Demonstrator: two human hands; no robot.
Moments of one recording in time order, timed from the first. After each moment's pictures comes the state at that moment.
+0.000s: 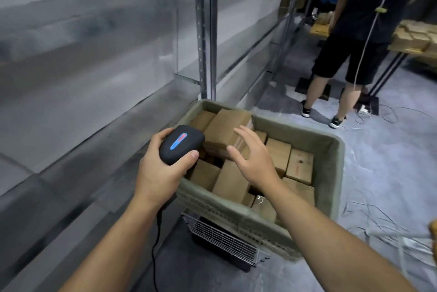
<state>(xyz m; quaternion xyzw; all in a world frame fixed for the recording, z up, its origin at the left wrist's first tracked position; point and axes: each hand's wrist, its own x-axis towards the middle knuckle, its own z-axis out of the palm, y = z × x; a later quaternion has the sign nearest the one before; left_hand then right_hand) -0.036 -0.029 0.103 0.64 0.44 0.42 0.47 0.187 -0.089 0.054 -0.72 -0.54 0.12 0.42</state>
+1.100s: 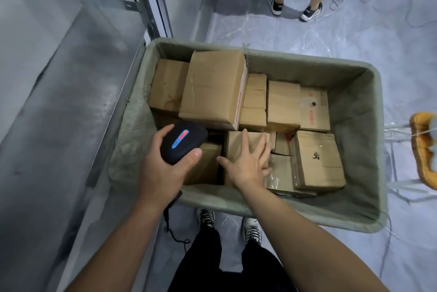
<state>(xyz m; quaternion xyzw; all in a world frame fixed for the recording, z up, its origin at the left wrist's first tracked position) 0.036 0.137 -0.029 0.66 0.45 0.18 0.58 0.173 0.018 -0.114 -0.93 -0.10 0.31 0.17</state>
